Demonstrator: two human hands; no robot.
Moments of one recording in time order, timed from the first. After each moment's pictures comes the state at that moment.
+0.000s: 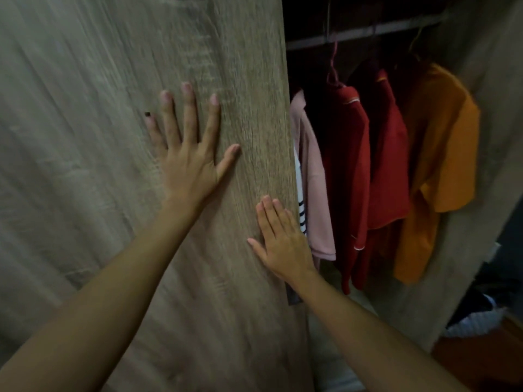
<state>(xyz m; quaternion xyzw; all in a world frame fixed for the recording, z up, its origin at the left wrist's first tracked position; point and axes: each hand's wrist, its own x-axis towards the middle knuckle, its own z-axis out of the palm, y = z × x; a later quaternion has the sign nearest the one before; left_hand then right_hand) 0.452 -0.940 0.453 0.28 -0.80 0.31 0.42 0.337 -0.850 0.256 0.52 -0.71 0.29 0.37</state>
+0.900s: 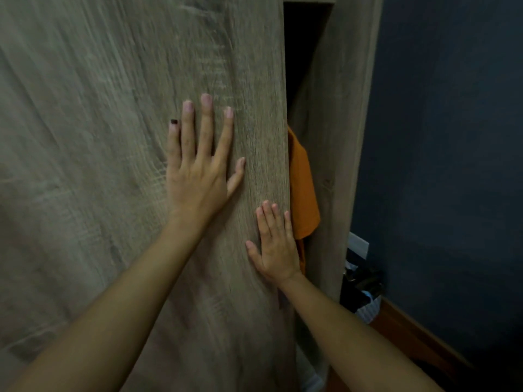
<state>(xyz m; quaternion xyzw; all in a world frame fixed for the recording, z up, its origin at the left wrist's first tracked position) 0.188 -0.785 0.441 0.14 -0.80 0.30 0.50 0.094 -0.690 0.252 0.41 -0.76 0.31 0.39</state>
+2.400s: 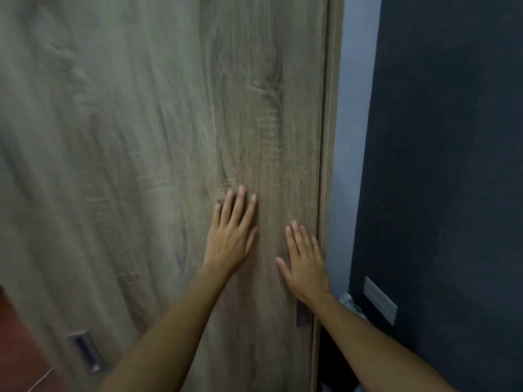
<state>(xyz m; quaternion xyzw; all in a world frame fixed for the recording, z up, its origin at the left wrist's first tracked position) 0.127 -0.682 0.374 0.23 -0.88 0.24 0.35 -0.018 -0.561 0.275 0.47 -0.81 0.22 0.25</state>
